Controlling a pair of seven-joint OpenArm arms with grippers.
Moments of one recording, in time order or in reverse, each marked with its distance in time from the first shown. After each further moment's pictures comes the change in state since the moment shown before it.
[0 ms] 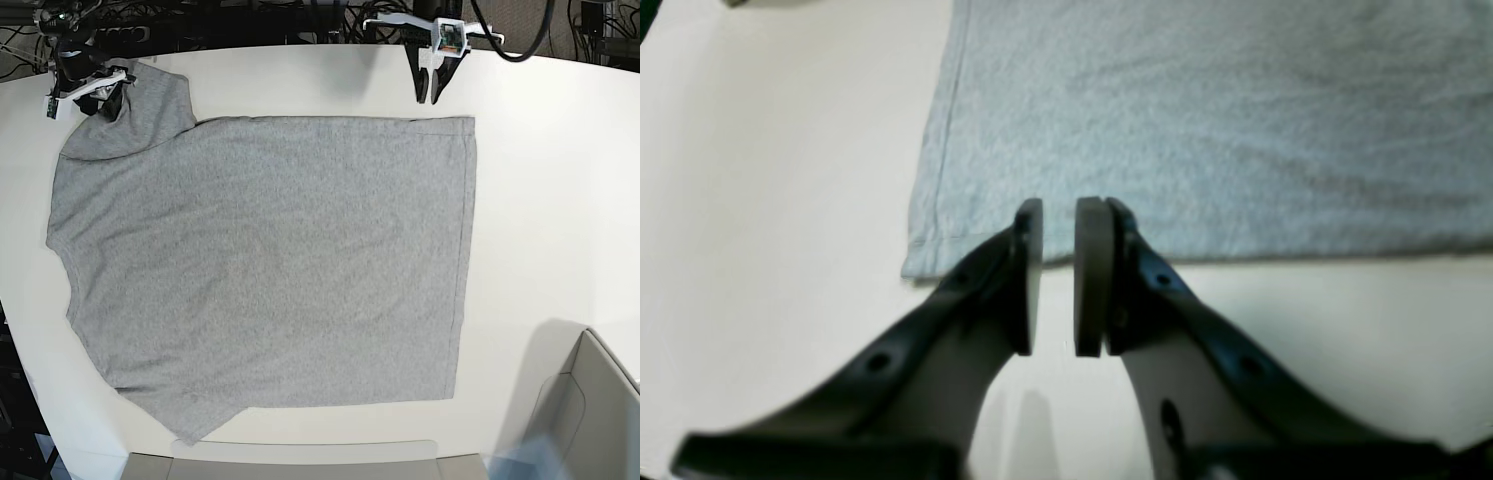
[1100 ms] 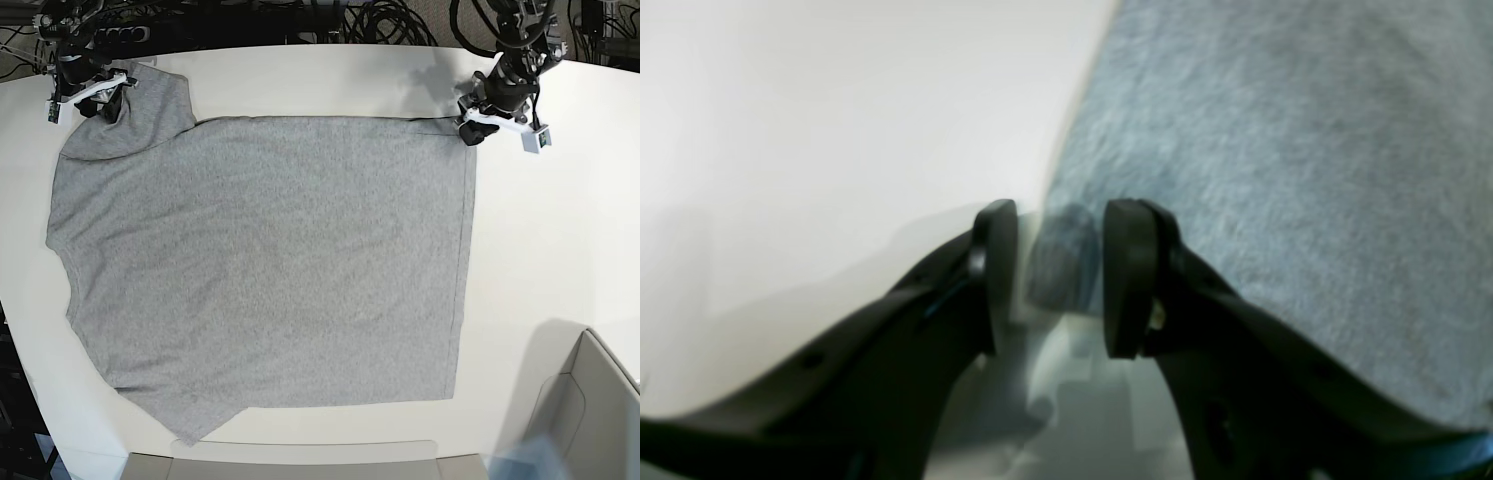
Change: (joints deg) left arm -28.3 -2.3 -28.7 -10.8 -40.0 -7.9 60.3; right arm 1.0 0.0 -0.1 0.2 -3.2 0.0 0.2
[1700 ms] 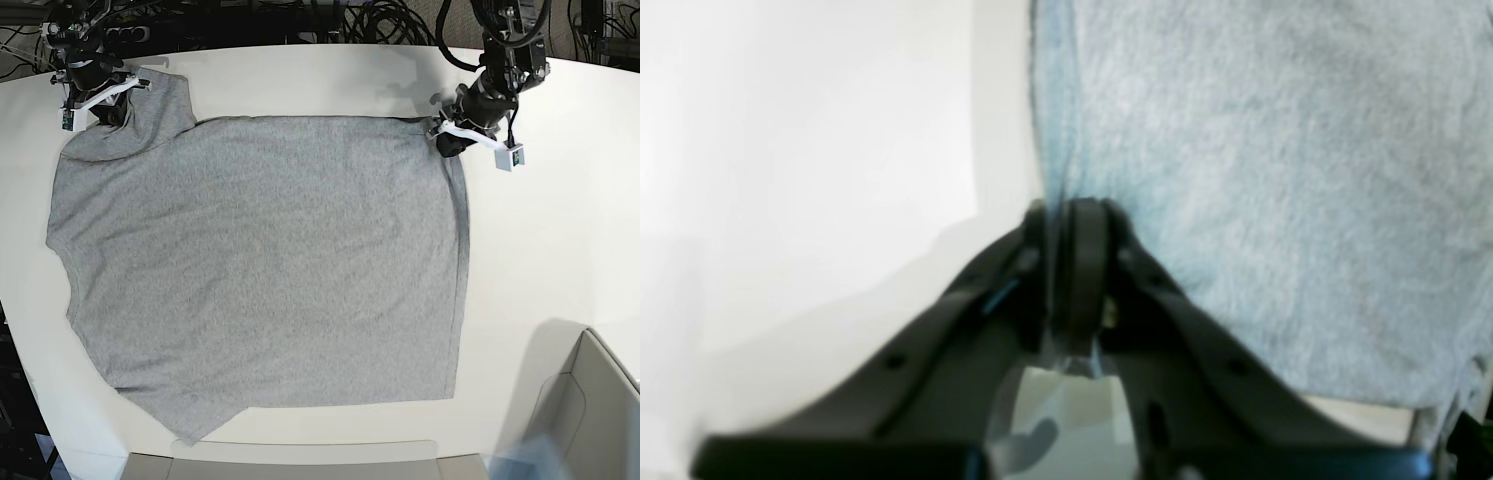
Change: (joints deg) left arm -2.0 -0.3 7.0 -3.0 -0.8 -0.3 -1.5; right arm -2.0 0.4 -6.4 0.8 -0.7 0.0 1.2
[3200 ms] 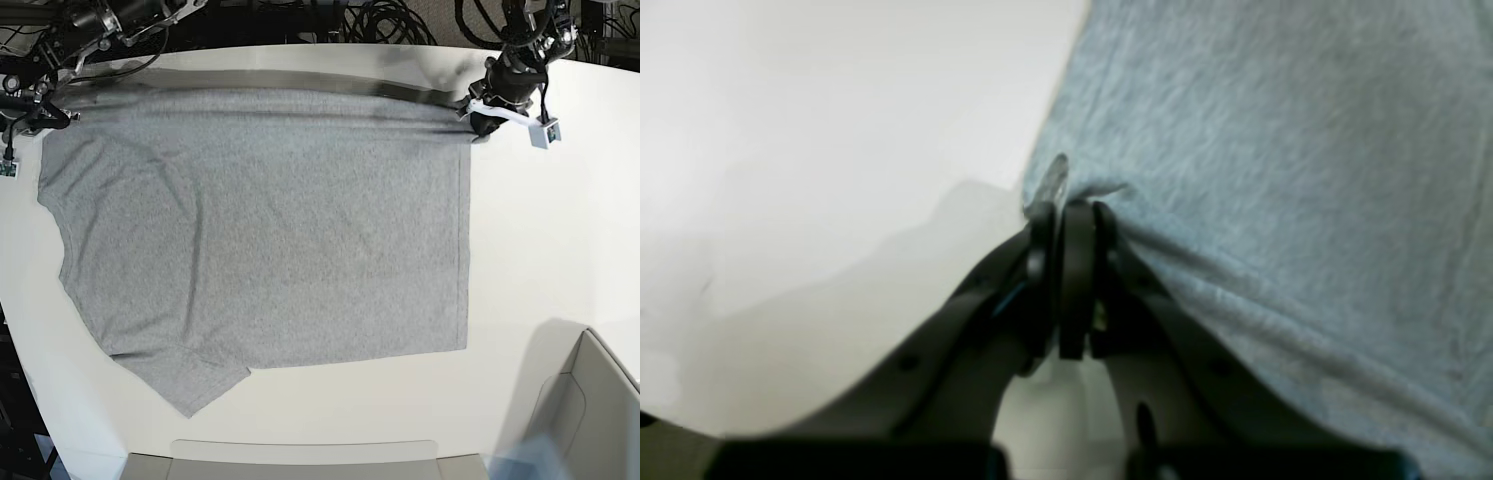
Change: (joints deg) left arm 5.5 0.3 -8.1 20.0 2.0 8.4 8.8; right arm 19.8 4.3 3.3 22.5 -24.6 0.0 -33.5
